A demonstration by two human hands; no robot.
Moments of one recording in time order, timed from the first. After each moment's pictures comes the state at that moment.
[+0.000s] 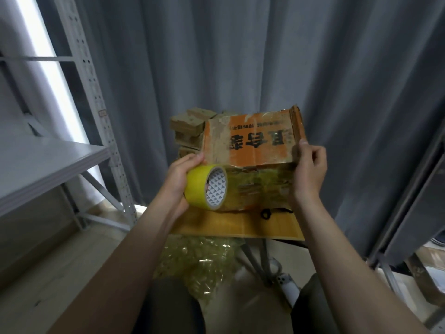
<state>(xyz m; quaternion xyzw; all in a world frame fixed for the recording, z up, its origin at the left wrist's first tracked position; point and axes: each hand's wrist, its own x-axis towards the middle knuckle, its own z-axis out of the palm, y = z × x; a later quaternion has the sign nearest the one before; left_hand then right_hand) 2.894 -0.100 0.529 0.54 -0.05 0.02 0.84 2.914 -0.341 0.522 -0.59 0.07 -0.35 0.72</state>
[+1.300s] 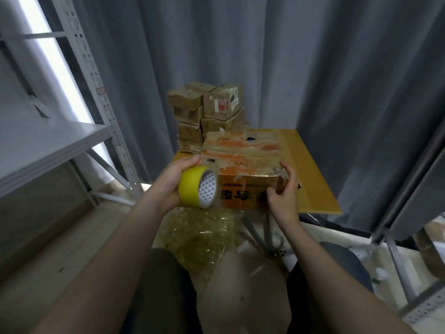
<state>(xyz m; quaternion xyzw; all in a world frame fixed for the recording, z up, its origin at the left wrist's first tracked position) 2.871 -0.102 0.487 0.62 0.07 -0.07 0.78 2.890 -0.356 0.383 -0.75 -0.01 -0.21 0.63</state>
